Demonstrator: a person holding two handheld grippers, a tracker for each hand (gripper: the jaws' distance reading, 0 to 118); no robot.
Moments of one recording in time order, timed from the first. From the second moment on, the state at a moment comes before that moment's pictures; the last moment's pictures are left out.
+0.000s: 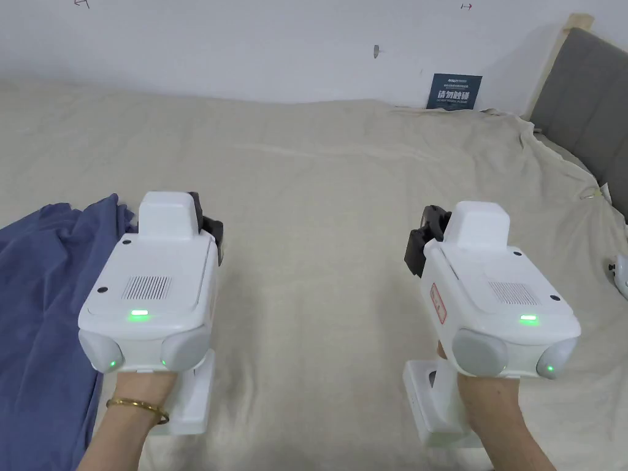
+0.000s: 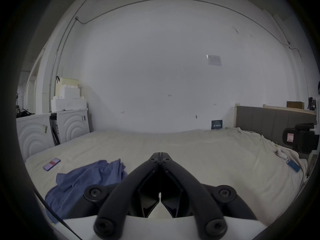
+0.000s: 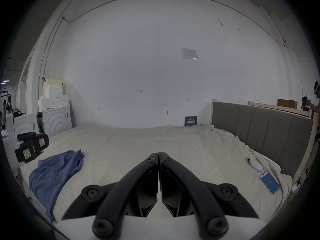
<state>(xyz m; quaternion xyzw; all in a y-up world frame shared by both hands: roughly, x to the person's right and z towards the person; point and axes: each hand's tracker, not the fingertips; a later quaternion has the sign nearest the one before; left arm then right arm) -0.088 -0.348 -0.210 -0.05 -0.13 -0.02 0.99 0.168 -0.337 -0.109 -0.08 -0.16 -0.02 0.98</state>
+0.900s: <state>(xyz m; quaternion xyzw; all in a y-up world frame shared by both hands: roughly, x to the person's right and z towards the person) -0.092 -0.362 -0.198 -0.06 -0.13 -0.04 0.99 0.159 -0.340 -0.096 -0.09 -0.17 0.01 0.98</state>
